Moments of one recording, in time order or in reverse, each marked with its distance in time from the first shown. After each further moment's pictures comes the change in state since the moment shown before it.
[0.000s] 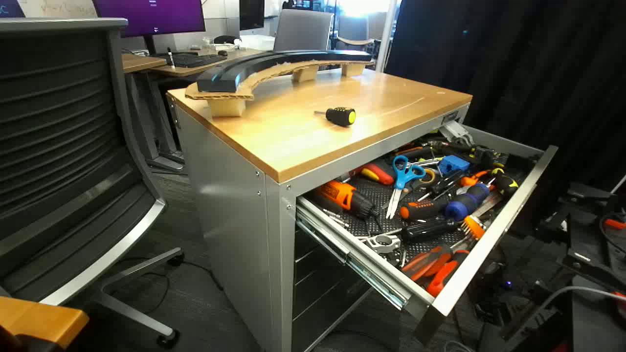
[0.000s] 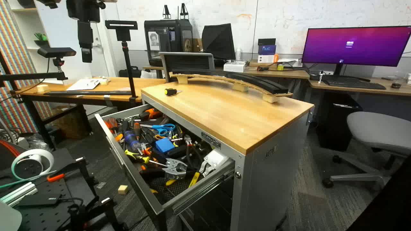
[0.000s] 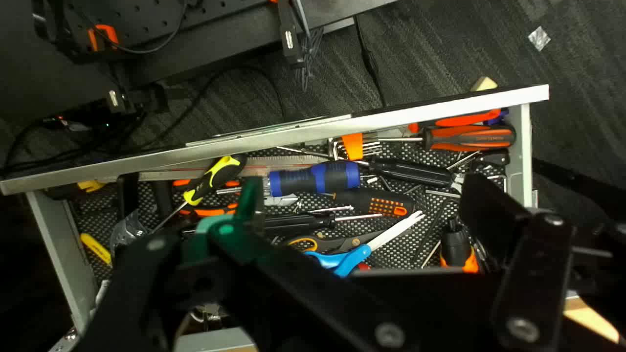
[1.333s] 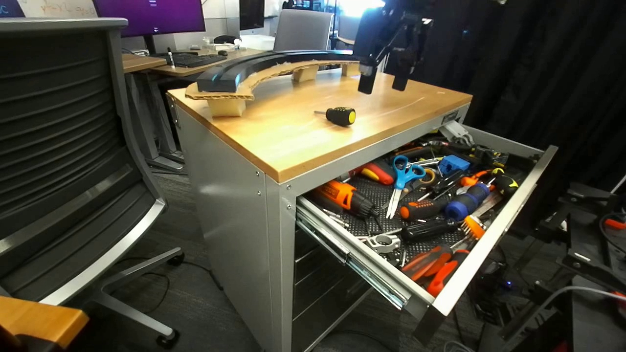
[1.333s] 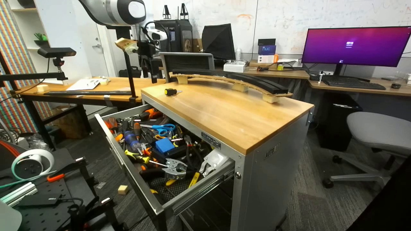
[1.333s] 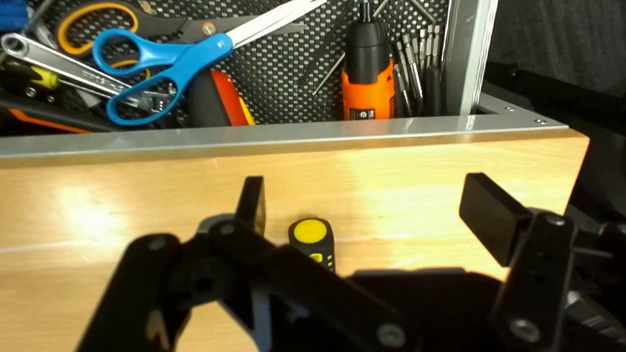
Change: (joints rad) arm 0.051 0.711 -0.035 0.382 -0.182 0.544 -0.049
